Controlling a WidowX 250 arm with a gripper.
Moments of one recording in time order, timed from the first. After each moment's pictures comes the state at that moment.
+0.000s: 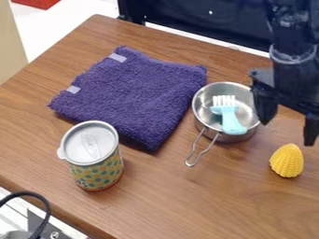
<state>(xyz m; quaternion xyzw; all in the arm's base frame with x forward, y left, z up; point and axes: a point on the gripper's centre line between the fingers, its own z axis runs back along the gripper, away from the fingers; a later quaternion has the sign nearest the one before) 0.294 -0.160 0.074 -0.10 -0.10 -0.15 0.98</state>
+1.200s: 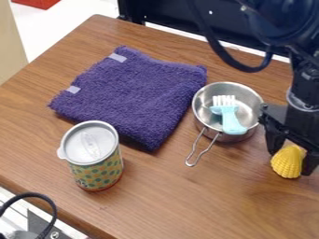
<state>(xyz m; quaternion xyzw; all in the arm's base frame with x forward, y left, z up) 0.293 -0.175 0.028 -0.04 -0.09 -0.14 0.98</state>
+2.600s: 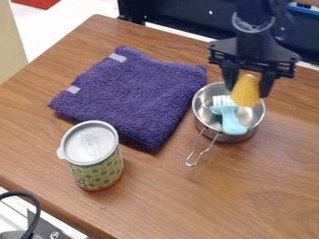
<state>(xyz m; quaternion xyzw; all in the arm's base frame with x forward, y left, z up) 0.338 -0.081 0.083 -0.03 -0.14 0.06 0.99</state>
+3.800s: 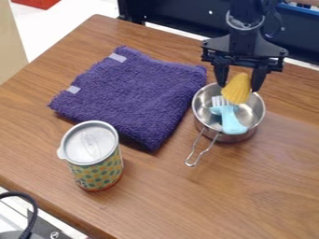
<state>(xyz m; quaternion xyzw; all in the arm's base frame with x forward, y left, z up) 0.353 -0.075 0.073 -0.02 -0.14 0.10 0.99</state>
